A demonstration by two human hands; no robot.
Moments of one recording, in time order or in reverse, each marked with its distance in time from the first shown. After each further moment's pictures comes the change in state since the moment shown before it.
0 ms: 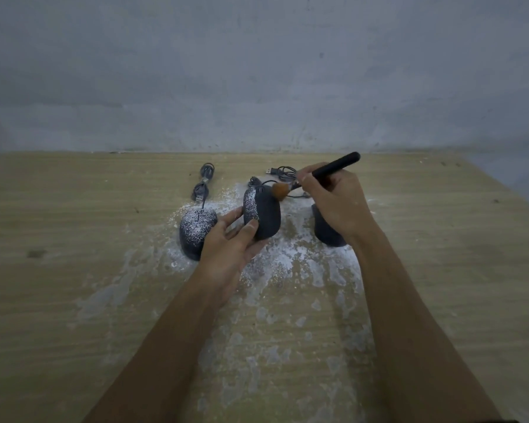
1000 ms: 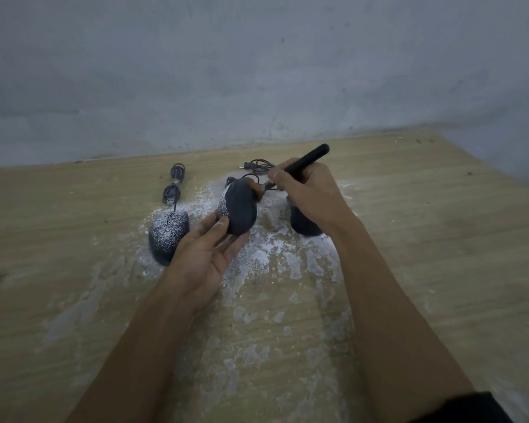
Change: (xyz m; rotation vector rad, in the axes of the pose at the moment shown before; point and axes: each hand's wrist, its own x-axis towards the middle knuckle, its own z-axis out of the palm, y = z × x) left_hand -0.003 0.003 0.005 -0.214 -0.061 -0.120; right_hand 0.000 0.015 -0.006 0.108 -0.042 0.062
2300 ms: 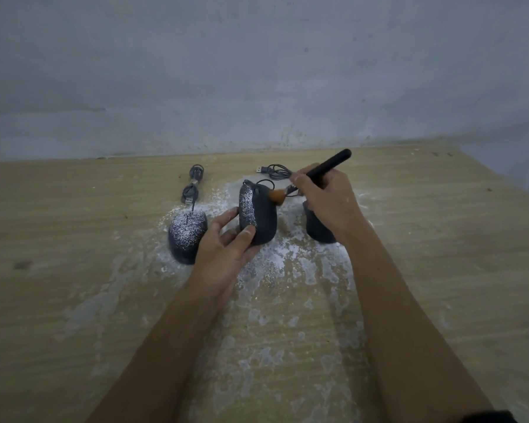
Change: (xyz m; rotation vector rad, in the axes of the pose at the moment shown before) left_hand 0.000 -0.009 -0.002 0.301 0.064 0.167; right_hand 0.005 0.005 0.008 -0.024 0.104 0.029
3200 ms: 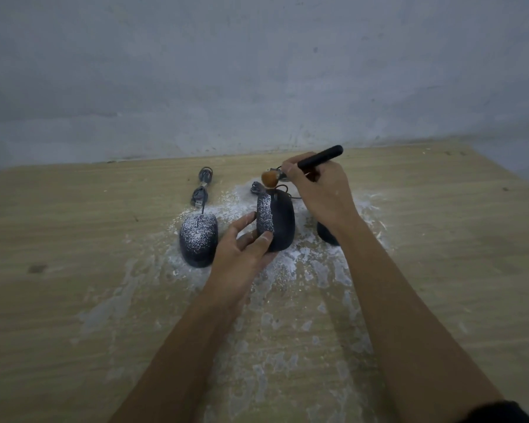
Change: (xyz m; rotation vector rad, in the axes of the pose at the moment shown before) left_hand 0.006 -0.013 -0.006 0.064 -0.067 0.012; right_hand 0.007 -0.019 0.026 -0.088 0.042 -0.143
